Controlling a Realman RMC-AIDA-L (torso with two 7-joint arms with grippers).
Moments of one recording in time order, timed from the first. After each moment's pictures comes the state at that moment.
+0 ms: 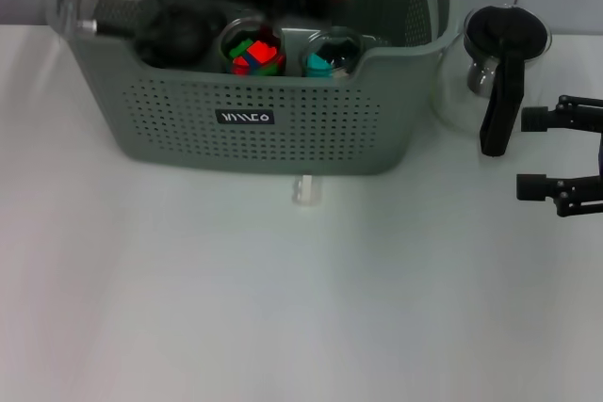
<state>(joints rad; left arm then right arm) -0.71 -2.11 1.00 1.40 2.21 1.46 -2.41 0.56 1.96 -0.56 -0.83 -2.05 -1.90 1.41</state>
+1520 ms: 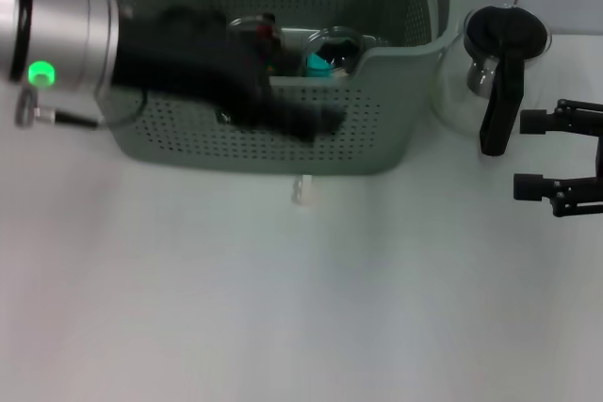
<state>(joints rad) -0.56 -2.16 0.96 1.49 2.08 1.69 -2.14 0.55 1.98 -0.55 -0.82 -2.05 -1.89 1.42</state>
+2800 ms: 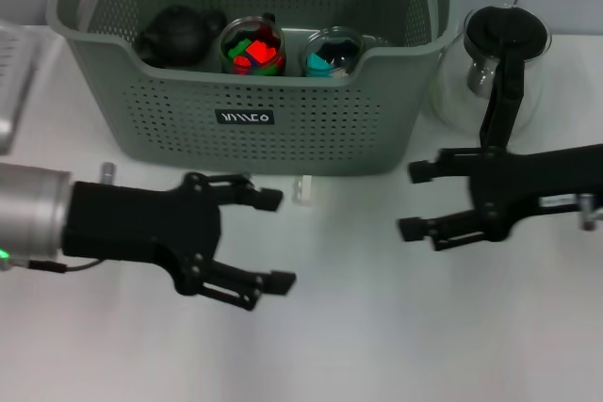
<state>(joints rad) -0.41 -2.16 0.81 1.08 2.02 1.86 -1.47 0.68 2.05 -0.72 -0.67 -2.15 -1.67 1.47</state>
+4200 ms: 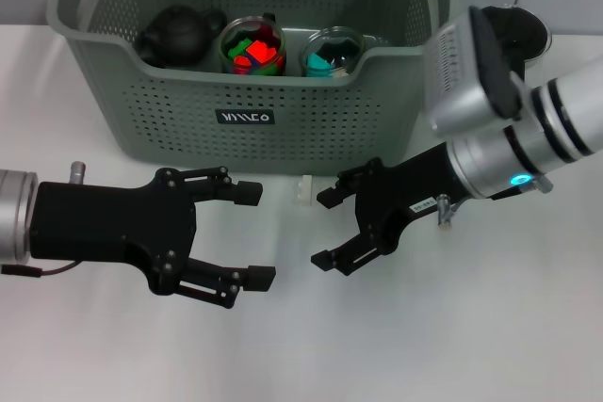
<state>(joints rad) -0.41 -2.15 0.74 1.08 2.01 1.93 -1.47 0.91 2.09 -1.17 -0.57 -2.16 -1.34 1.56</state>
